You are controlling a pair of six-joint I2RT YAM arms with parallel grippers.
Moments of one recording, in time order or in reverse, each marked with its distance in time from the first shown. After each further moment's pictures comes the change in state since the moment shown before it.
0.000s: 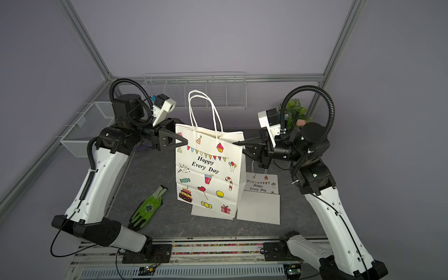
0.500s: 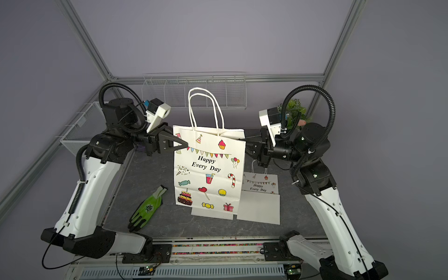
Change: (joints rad) left arm -0.011 -0.108 -0.061 0.001 -0.026 0.002; right arm -0.001 -0.003 0.000 -0.009 0.051 -0.004
